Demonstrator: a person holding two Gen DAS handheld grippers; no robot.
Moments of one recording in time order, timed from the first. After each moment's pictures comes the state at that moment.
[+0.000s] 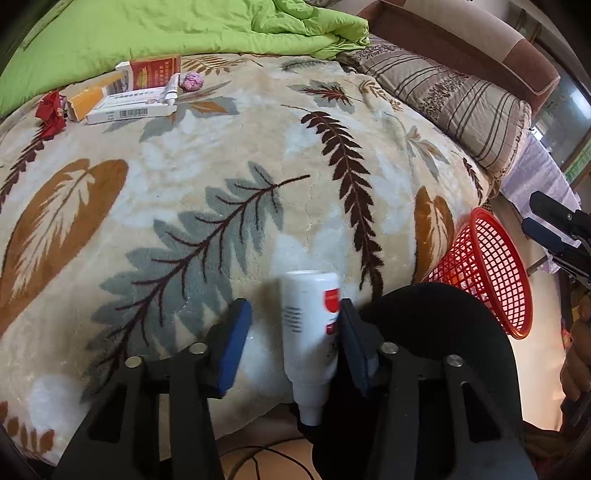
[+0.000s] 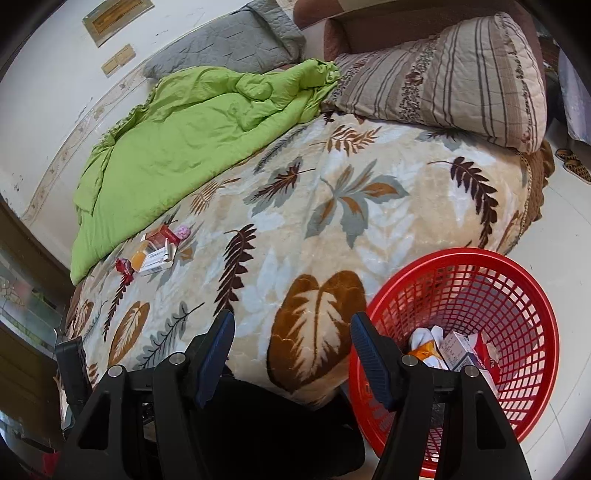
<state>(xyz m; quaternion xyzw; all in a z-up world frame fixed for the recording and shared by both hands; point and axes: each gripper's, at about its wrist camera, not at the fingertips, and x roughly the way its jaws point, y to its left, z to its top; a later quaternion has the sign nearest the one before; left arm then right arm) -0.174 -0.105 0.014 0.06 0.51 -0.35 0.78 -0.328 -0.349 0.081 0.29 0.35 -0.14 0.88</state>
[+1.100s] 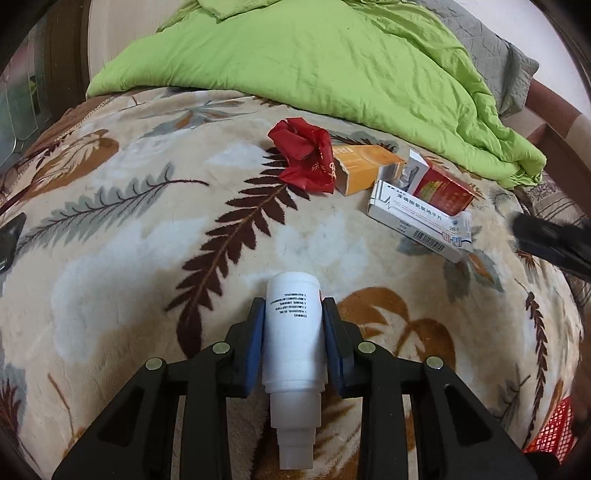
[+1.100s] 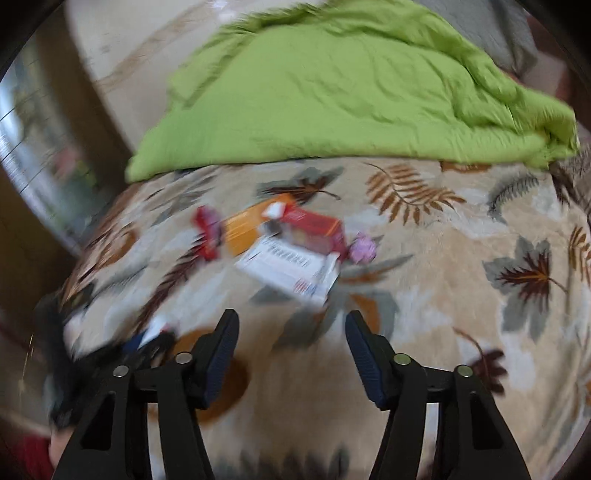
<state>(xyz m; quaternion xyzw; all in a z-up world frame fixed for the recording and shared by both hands) -0.020 0.040 0.019 -0.05 0.44 -0.09 0.89 -0.015 -0.204 0.078 0.12 0.43 0.09 0.89</state>
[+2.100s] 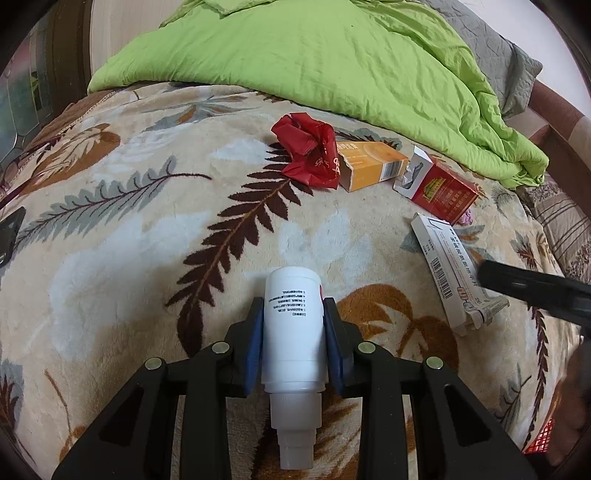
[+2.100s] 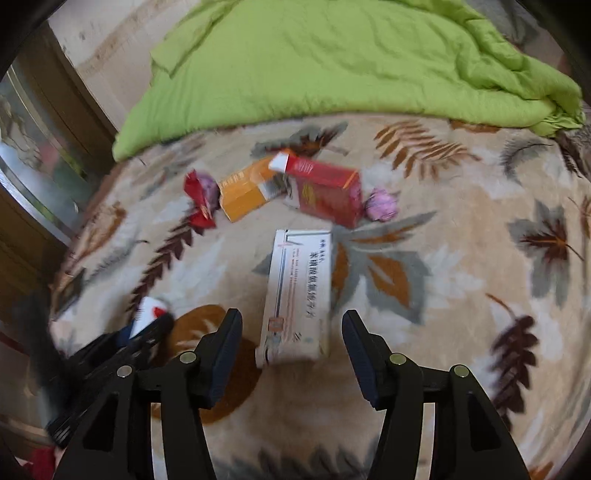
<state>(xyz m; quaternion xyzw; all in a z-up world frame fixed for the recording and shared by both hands) -0.018 0.044 0.016 -0.05 0.45 -0.09 0.89 -0.014 -0.175 0.050 0.11 0.49 0.08 0.86</state>
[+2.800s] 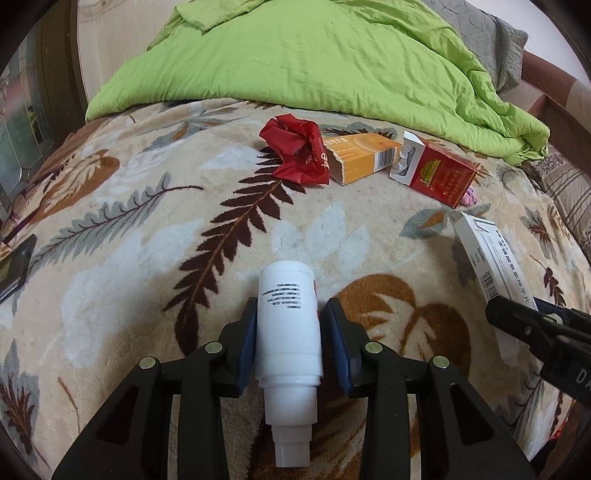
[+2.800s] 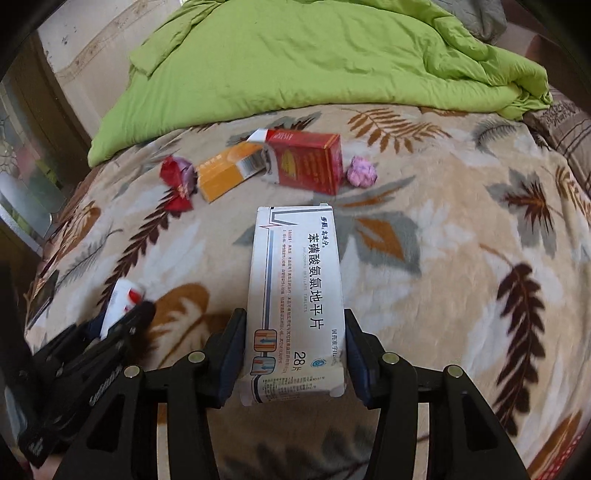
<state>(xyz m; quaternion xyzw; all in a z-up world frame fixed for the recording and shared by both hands) -0.025 0.026 0.016 0.01 0.44 -0.08 0.90 -0.055 -0.163 0.028 0.11 0.46 0.02 0.88</state>
